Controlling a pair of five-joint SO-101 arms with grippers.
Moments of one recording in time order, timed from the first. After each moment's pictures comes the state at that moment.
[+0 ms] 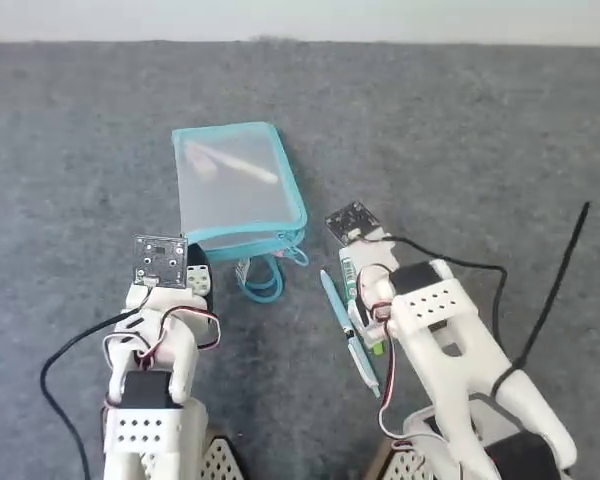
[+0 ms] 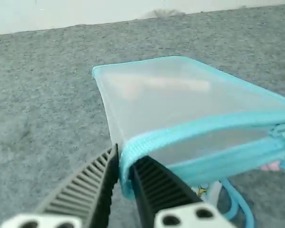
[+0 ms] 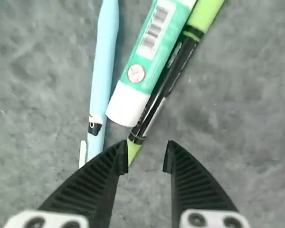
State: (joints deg) left arm -6.4 -90.0 96.7 34.7 -0.4; right arm -24.2 -26.9 55.8 61.9 11.1
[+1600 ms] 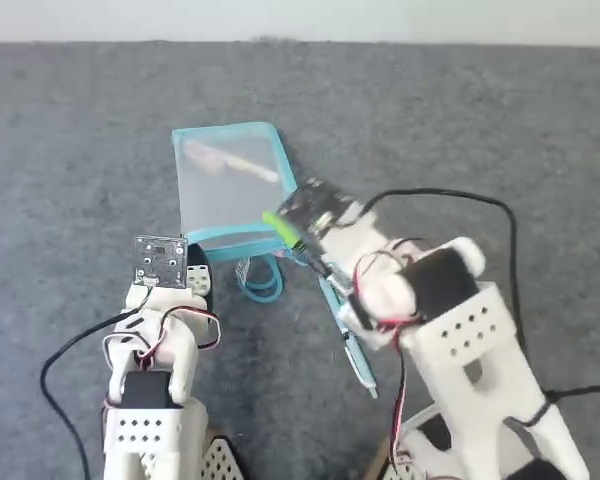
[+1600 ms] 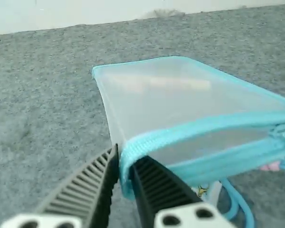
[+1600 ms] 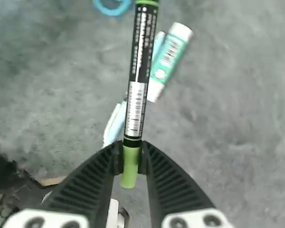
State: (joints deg) left arm -6.4 -90.0 96.7 34.7 -0.4; right arm -35.5 -36.3 19.2 100.6 20.8
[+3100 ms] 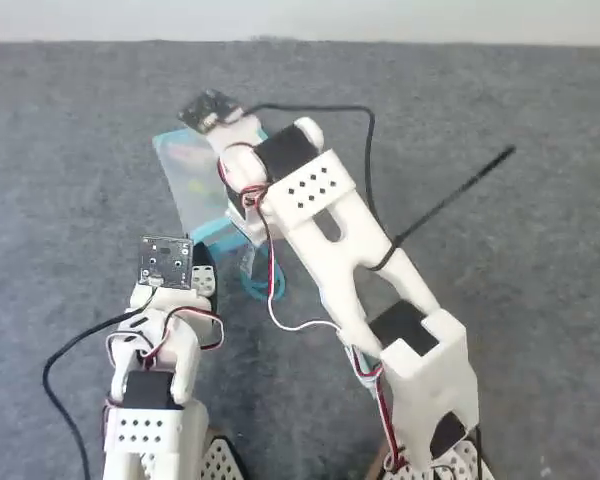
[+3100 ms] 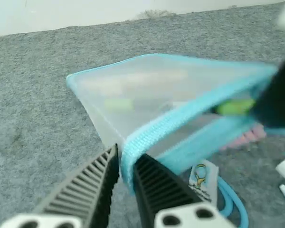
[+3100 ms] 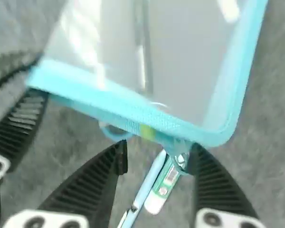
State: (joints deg) left arm -4.9 -90.0 96.7 34.7 -0.4; right arm -41.1 25.2 -44.2 100.7 8.9
